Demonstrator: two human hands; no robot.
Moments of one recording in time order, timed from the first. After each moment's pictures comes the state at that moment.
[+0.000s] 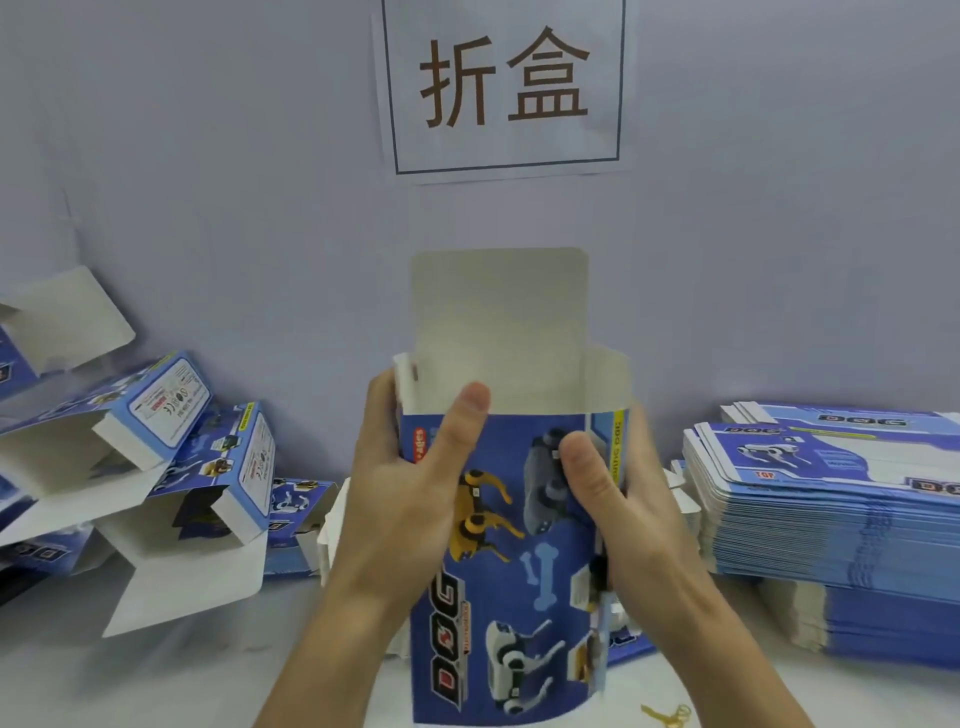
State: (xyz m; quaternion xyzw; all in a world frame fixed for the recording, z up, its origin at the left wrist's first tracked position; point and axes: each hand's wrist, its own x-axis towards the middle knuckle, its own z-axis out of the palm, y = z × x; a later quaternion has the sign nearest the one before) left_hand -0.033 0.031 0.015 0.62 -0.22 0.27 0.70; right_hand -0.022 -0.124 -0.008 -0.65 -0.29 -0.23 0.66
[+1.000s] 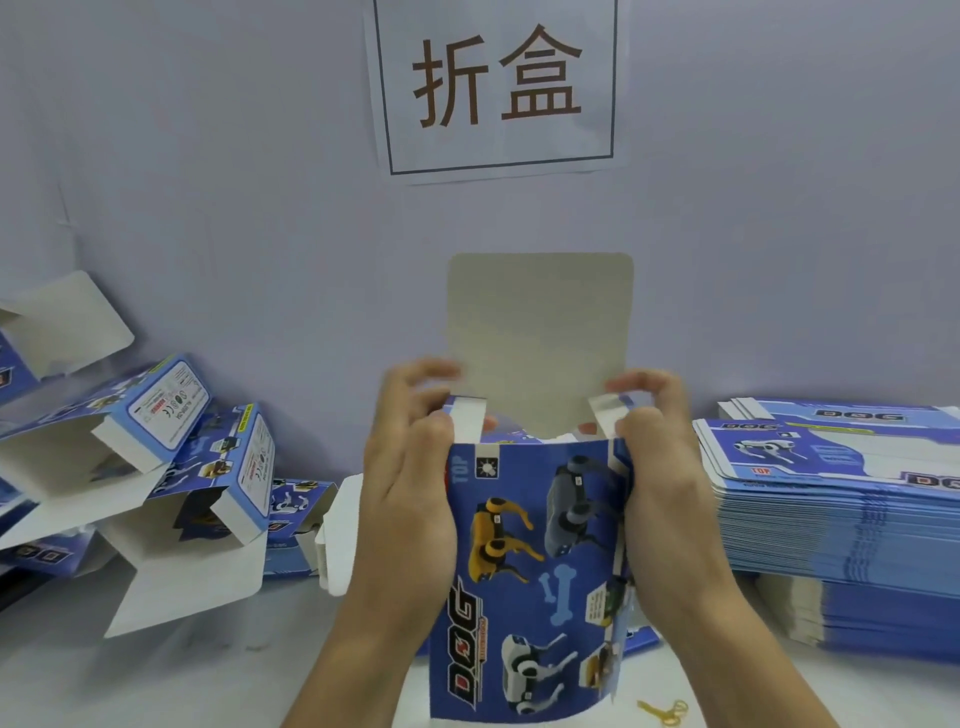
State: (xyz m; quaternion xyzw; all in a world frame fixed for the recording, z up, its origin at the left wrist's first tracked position) left_hand -0.026 0.020 0.008 0.55 -0.27 0.26 0.74; right_hand -0.026 -0.129 0.009 -0.58 -0.20 -0.26 0.75
